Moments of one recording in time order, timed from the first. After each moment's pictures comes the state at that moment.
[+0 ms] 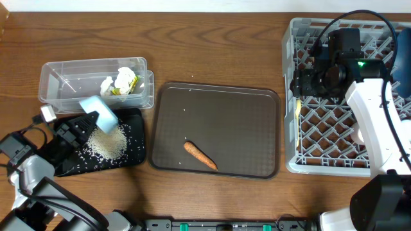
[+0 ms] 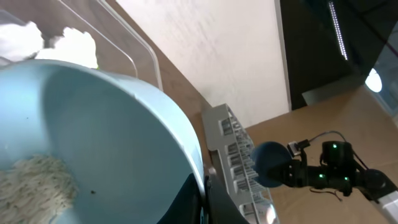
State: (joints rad) left arm 0.89 1.52 0.74 -0.43 1.48 0.09; right arm 0.03 1.65 1.44 -0.98 -0.15 0.06
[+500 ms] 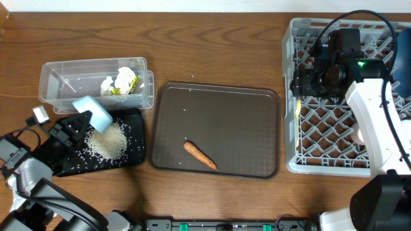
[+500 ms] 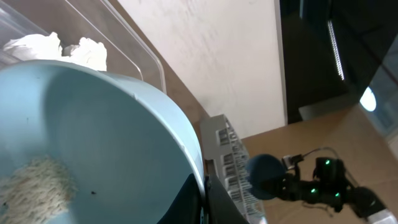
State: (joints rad) left arm 0.93 1.52 0.74 -0.34 1.49 -0.07; right arm 0.03 1.65 1.44 -0.98 -0.15 0.06
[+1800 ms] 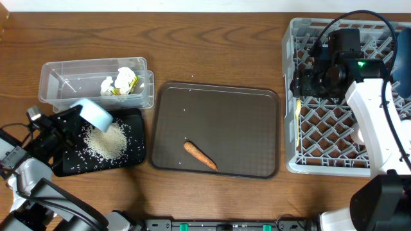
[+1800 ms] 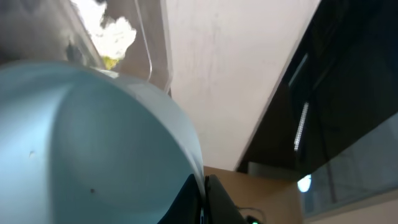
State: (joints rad) left arm 0.93 1.52 0.74 -0.07 1.40 -0.85; right arm 0.03 1.65 1.44 -0.98 -0.15 0.06
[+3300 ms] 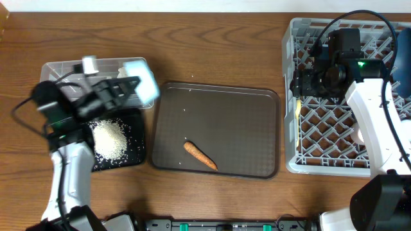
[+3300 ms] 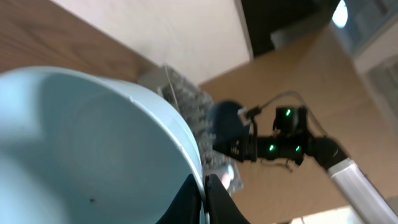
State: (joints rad) left arm 0.32 1.34 0.74 0.37 1.30 -0.87; right arm 0.03 1.65 1.44 -0.98 -0.15 0.06
